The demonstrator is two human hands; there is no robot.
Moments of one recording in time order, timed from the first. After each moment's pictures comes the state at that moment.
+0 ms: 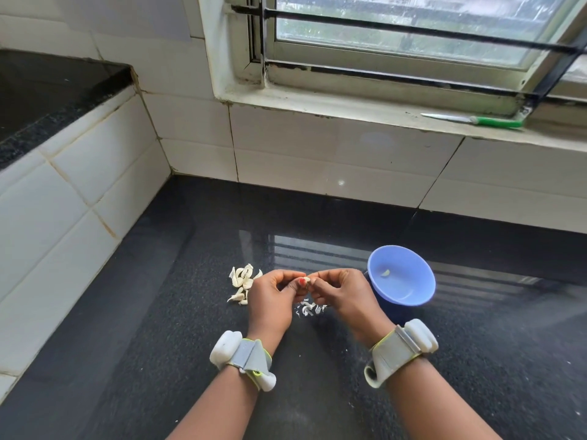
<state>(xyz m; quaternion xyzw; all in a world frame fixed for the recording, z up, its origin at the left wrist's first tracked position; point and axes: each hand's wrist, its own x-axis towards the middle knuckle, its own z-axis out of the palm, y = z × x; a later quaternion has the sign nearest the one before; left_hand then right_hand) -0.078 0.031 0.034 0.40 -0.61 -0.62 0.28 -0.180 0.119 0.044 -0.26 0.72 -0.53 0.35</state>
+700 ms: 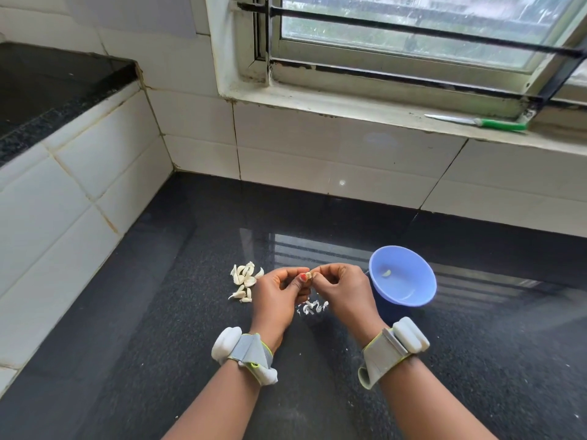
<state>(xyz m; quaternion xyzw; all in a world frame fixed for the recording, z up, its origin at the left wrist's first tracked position) -0.080 0.034 0.034 0.39 -0.55 -0.69 0.27 -0.175 0.113 0.055 -0.29 0.81 -0.45 0.22</state>
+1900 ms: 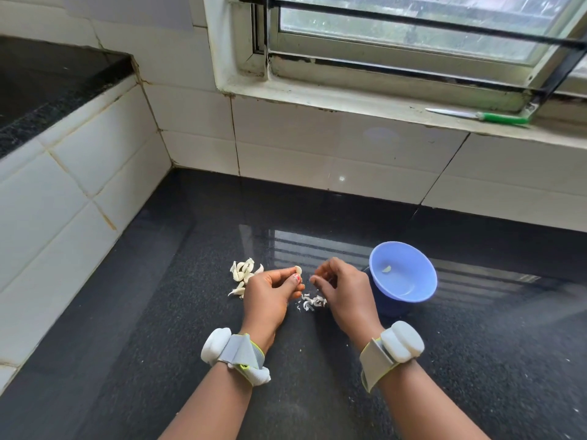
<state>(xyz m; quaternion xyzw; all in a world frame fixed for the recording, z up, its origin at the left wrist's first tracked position) -0.073 0.028 0.028 0.41 -0.53 -0.70 0.26 -0.175 0.118 0.041 -0.36 0.85 -0.36 0.12</state>
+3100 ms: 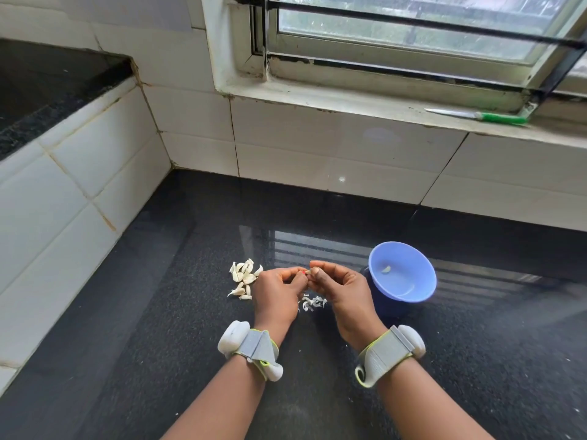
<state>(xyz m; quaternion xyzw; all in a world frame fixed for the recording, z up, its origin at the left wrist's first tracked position) -0.083 0.035 0.037 0.42 -0.66 -0.56 0.26 -0.167 0.116 0.036 -0.12 0.58 -0.71 0.37</state>
